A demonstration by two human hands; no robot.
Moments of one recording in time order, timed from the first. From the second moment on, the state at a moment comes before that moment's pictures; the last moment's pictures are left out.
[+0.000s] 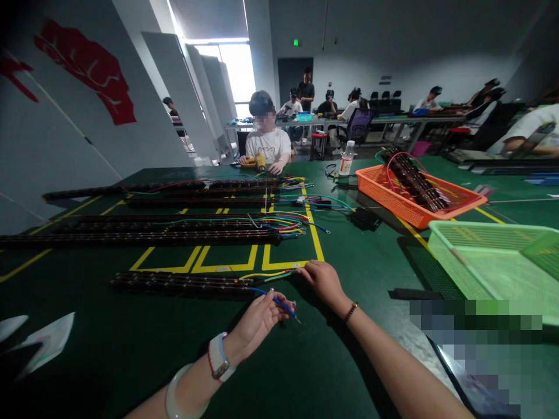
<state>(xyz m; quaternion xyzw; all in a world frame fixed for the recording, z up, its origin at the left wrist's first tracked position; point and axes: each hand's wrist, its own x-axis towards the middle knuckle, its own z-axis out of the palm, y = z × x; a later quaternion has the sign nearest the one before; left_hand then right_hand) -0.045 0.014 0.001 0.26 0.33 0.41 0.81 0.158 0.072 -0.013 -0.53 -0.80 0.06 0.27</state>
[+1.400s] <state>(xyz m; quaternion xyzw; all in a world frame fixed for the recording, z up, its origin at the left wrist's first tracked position) -0.046 0.016 0.004 0.24 0.30 0.39 0.84 0.148 0.020 0.002 -0.25 -0.93 -0.08 0.25</state>
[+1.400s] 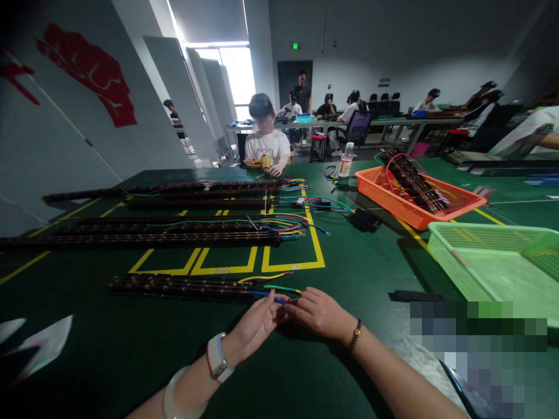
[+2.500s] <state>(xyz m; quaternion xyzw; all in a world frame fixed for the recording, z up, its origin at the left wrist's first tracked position) -0.044 0.012 0.003 0.46 0.34 0.26 0.78 0.141 0.066 0.012 -0.41 -0.85 0.14 0.30</state>
